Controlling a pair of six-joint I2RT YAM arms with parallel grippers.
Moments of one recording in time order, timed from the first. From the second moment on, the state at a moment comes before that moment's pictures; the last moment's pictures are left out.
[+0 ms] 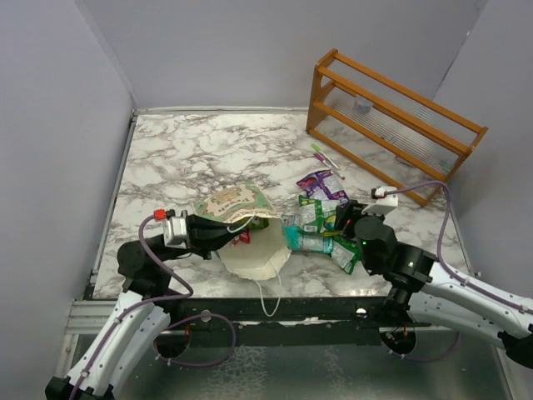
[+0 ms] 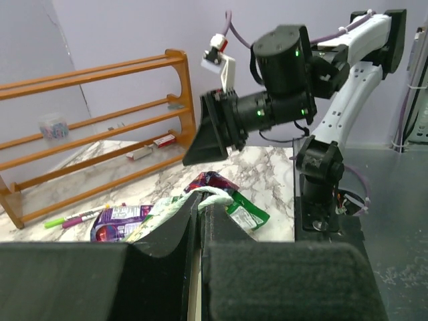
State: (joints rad) left arm -0.39 0.46 0.36 0.64 0.90 -0.39; right arm 0.99 0.76 0.56 -0.30 0.92 0.66
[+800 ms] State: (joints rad) left arm -0.46 0.41 0.31 0.53 0.91 -0.31; right arm 1.19 0.89 0.62 0.09 -0.48 -0.44
